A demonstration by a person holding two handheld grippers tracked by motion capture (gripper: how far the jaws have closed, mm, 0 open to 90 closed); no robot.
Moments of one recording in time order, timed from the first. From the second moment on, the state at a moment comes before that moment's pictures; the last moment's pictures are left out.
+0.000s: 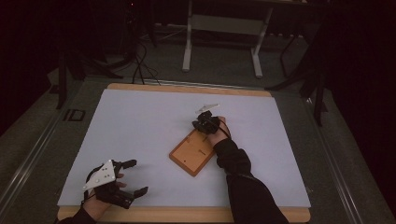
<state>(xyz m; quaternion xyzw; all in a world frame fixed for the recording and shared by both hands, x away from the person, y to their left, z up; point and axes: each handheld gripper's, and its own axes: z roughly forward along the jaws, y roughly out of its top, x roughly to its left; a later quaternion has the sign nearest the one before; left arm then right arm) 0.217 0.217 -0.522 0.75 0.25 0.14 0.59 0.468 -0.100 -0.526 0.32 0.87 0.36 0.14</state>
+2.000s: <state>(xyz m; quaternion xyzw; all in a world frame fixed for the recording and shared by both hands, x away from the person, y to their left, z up) 0.218 0.214 -0.523 0.76 0.25 0.14 0.59 0.425 -0.157 -0.531 0.33 0.87 0.34 0.12</state>
